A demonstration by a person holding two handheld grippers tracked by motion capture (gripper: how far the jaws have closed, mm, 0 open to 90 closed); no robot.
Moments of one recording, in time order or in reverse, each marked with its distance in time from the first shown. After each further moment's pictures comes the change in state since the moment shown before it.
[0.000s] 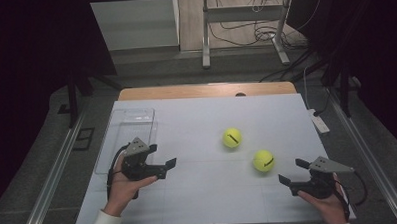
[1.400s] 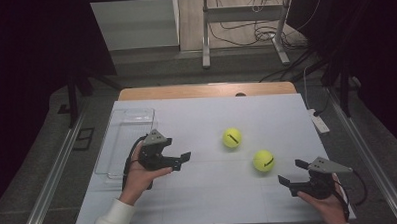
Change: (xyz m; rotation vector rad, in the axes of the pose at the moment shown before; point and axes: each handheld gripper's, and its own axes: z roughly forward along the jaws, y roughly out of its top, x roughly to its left) left arm -0.007 0.023 0.039 0.033 -0.051 0.020; right arm 0.000 -0.002 0.002 0.012 0.002 -0.007
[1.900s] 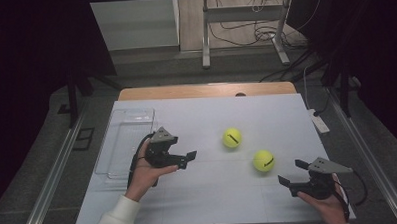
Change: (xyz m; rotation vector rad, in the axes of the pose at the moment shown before) left arm -0.007 0.010 0.017 0.020 -0.019 0.029; right arm 0.000 -0.001 0.000 -0.001 0.000 -0.003
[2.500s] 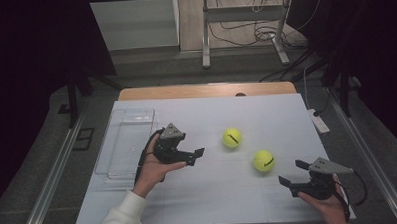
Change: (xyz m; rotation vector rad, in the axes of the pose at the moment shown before) left arm -0.007 0.014 0.015 0.003 -0.010 0.033; right arm -0.001 -0.001 -0.001 -0.002 0.001 0.002
